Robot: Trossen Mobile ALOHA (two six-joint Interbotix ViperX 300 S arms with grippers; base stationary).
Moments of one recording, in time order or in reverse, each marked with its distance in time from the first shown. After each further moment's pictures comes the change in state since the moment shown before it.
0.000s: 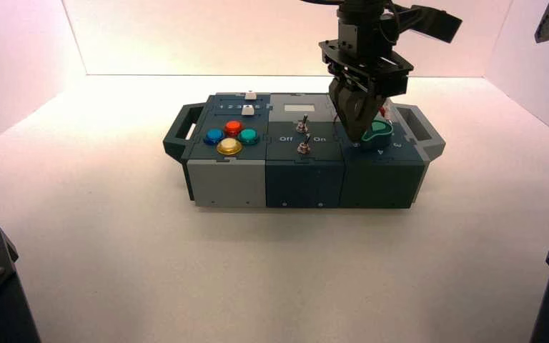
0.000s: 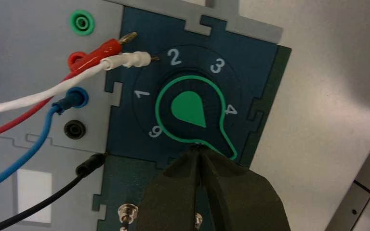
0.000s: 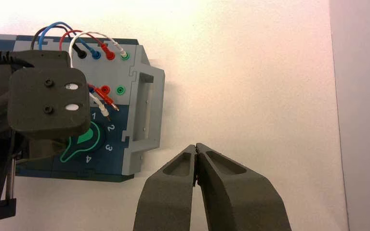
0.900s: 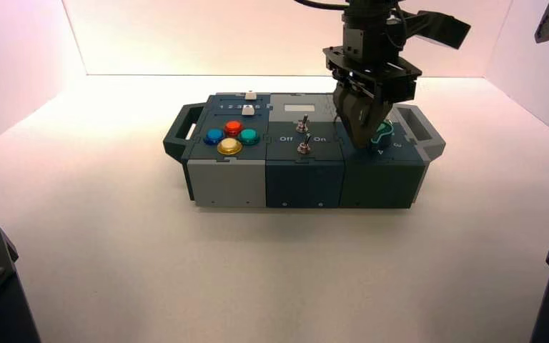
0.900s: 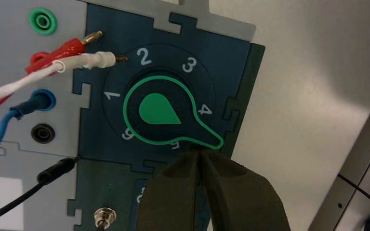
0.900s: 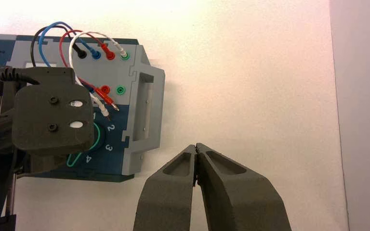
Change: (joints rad) left arm -0.020 -0.002 0.012 -0.029 0.012 -0.002; right arm 0.000 0.000 0.000 -0.002 0.000 0.000
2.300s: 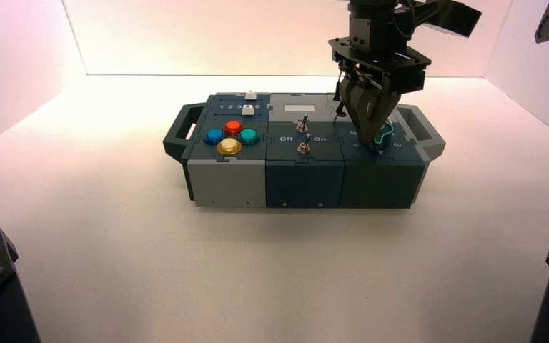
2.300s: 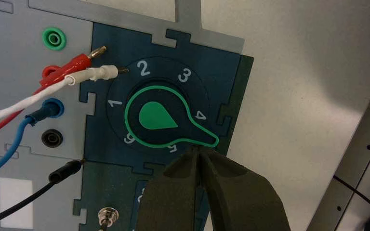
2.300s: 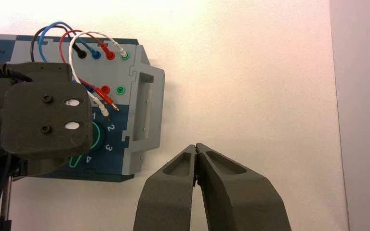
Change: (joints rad) left arm -0.009 -0.009 -0.021 -0.002 0.006 0.002; right arm 0.000 0.000 0.002 0.002 0.000 0.000
